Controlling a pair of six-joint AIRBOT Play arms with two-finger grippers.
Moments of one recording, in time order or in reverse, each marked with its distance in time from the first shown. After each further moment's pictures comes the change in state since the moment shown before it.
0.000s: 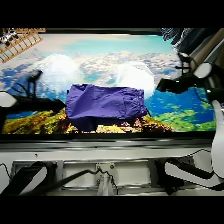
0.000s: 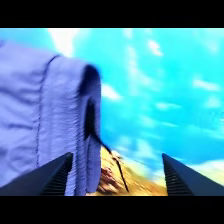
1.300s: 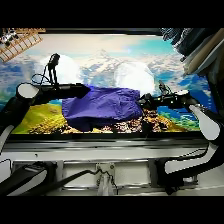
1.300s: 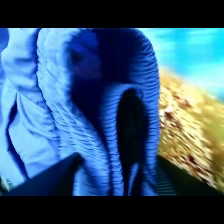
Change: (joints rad) left arm -0.314 -0.183 0.066 -0.342 0.288 0.045; right arm -0.003 -0.352 -0.288 0.655 -0.085 -0.393
